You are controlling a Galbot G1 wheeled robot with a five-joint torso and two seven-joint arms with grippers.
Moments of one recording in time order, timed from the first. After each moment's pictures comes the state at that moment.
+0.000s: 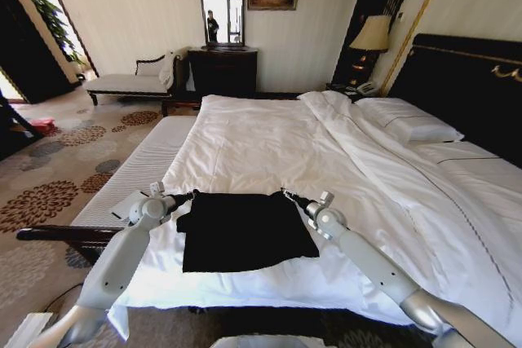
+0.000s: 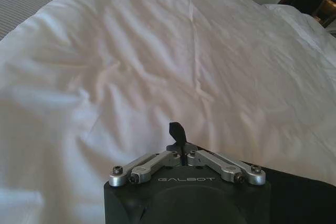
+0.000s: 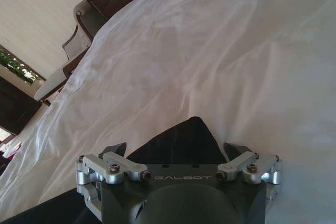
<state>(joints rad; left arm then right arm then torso) 0.79 -1.01 -0.34 -1.51 -1.14 0.70 -0.19 -0.71 0.96 -0.10 1.42 1.45 -0.19 0.22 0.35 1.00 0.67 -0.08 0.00</state>
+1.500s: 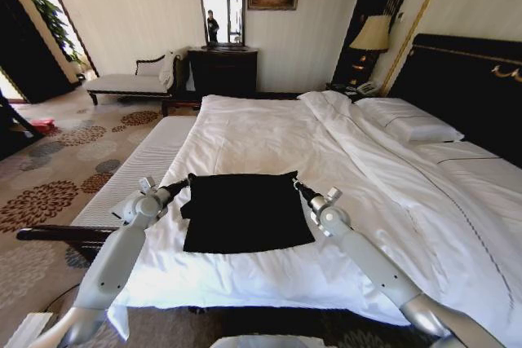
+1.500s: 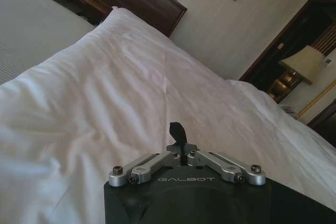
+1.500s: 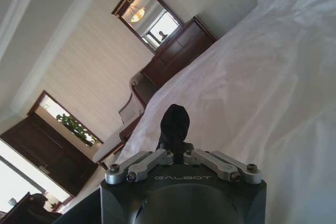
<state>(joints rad) 0.81 -1.03 -0.40 -1.51 -1.16 0.44 -0.04 -0.78 0.97 0.03 1.46 1.43 0.03 -0.03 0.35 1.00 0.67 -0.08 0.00</state>
